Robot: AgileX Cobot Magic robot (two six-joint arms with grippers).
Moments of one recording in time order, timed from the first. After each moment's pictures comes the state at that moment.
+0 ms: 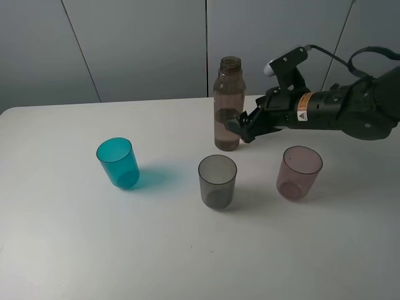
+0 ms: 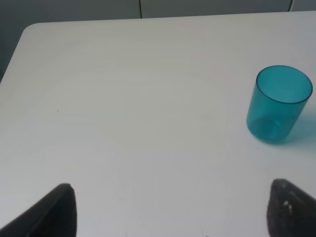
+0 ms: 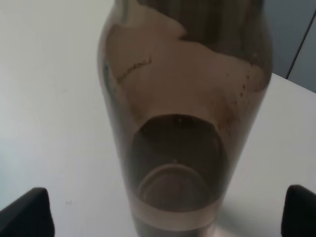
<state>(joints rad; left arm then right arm) -0.02 0.00 -0.51 0.01 1.08 -0.02 0.30 1.86 -0.76 -0.73 -0.54 0.44</state>
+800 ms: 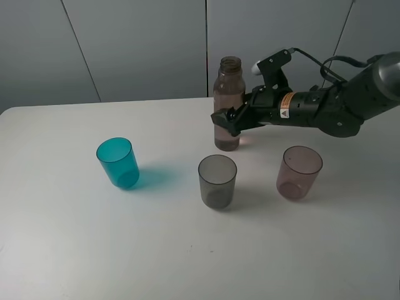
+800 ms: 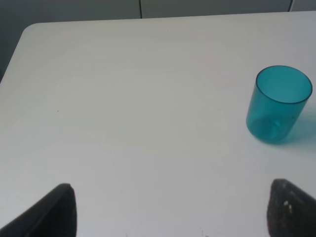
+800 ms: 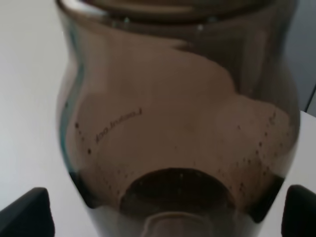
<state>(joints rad) -0.02 0.00 -0.51 0.01 1.08 -0.02 0.30 2.01 -0.88 -0.72 -0.66 0.43</state>
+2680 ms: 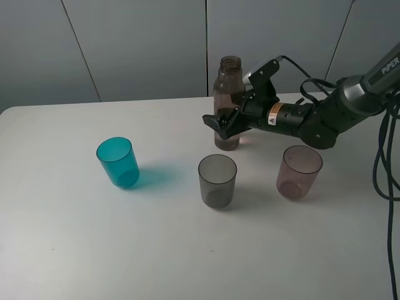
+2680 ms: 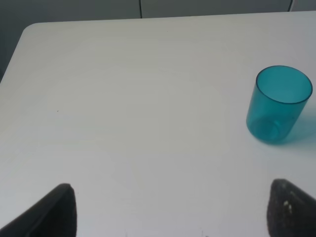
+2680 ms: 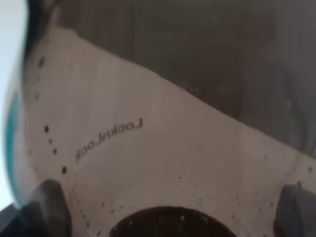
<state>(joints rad) -0.02 0.00 -0.51 0.01 1.08 -0.02 0.30 2.19 -0.96 -0.64 -0.87 0.23</state>
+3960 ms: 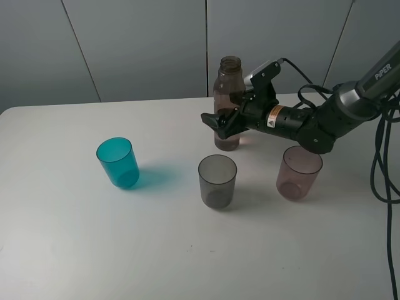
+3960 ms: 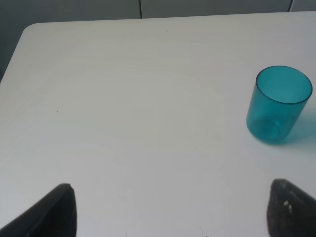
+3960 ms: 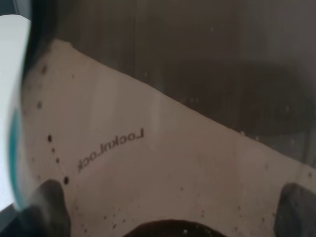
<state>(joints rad) -0.02 0.00 -0.51 0.01 1.08 -0.02 0.30 2.22 -0.96 -0.61 -0.95 0.22</state>
